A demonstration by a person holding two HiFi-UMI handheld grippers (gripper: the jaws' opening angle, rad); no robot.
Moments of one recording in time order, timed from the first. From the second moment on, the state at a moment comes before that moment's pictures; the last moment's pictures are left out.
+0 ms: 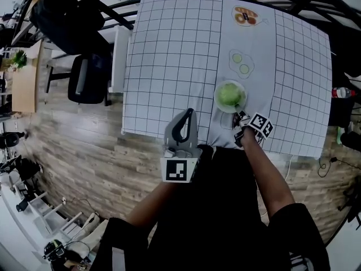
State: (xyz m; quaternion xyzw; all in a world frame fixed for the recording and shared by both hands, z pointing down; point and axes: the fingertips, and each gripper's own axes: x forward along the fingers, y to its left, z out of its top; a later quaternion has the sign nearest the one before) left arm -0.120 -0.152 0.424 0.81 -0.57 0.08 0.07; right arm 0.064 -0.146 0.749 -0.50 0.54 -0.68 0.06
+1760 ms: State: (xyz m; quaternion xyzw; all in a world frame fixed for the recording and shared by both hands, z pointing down) left arm -0.100 -0.055 0.434 0.87 -0.49 0.02 0.12; right arm 0.020 -0.047 0.510 -0.51 0.69 -0.49 0.10
